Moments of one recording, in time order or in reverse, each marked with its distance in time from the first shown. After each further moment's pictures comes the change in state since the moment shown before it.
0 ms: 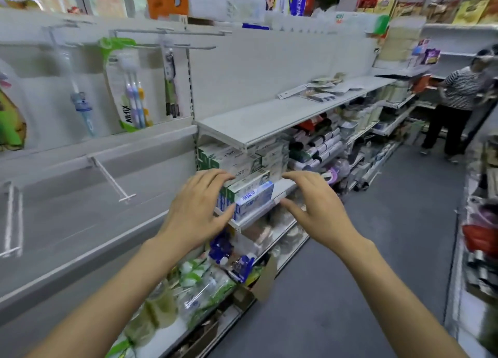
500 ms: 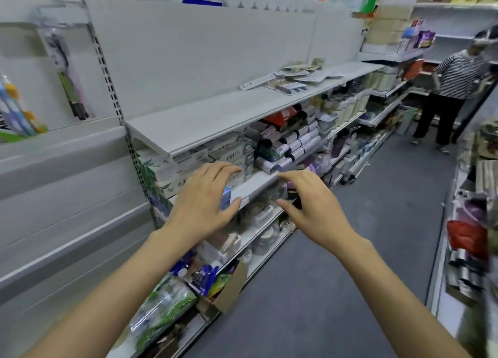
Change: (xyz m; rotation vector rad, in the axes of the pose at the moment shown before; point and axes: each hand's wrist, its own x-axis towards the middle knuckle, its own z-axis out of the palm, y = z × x) left_hand 0.165 0.122 0.128 -0.067 -0.042 0.037; right_hand 0.039 0.222 -0.031 0.020 -0.065 0.018
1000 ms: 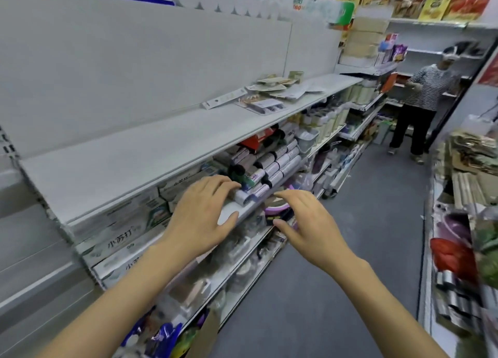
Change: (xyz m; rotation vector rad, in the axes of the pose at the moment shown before) left_hand 0.182 -0.024 0.128 -0.004 -0.055 0.039; right_hand 0.113 0.164 0.028 -0.095 -0.043 0.086
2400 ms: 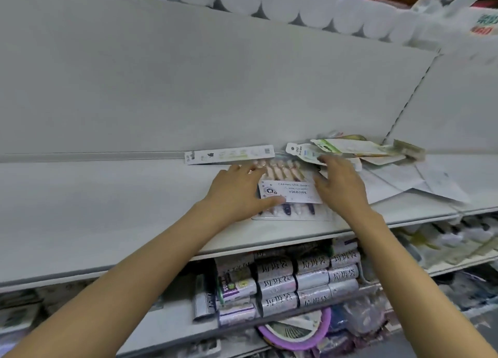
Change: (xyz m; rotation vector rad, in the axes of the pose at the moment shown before) left_hand 0.499 -0.095 0.197 0.197 -0.170 -0.689; right_hand 0.590 0.363 0.092 0.085 -0.066 -0.239
